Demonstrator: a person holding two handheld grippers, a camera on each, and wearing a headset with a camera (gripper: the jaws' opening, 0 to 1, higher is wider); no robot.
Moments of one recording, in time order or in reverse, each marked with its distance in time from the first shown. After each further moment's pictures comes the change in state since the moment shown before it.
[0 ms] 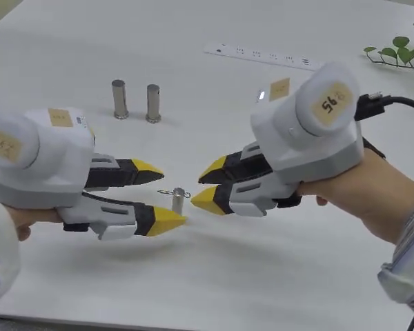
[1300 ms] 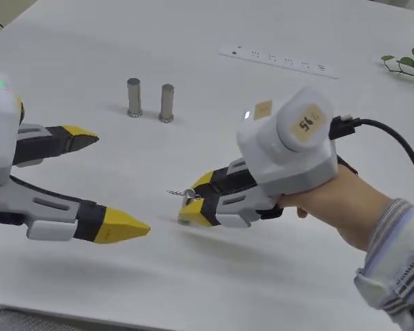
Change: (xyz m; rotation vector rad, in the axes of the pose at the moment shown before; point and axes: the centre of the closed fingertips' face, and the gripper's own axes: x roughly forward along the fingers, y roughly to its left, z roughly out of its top) left arm -0.068 0.028 0.000 -0.103 -0.005 0.157; right arm 0.036 0.007 -0.001 0.011 -0.017 0.101
